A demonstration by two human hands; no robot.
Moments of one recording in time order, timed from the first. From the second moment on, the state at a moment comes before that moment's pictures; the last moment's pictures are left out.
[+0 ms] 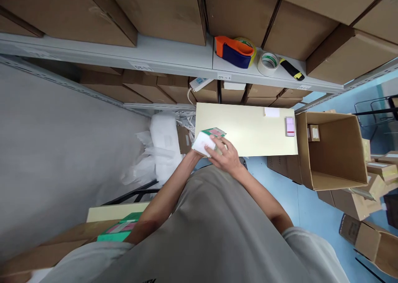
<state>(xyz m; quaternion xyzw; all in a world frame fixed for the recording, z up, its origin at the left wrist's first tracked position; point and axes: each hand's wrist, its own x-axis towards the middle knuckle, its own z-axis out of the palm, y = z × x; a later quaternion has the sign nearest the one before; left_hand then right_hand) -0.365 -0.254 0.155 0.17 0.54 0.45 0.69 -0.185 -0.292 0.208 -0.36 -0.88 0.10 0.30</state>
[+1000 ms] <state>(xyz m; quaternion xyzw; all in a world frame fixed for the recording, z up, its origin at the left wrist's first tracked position) -0.395 -0.266 0.217 0.39 0.55 0.47 0.57 -0.183 -0.238 0.151 -0.56 -0.13 0.78 0.23</state>
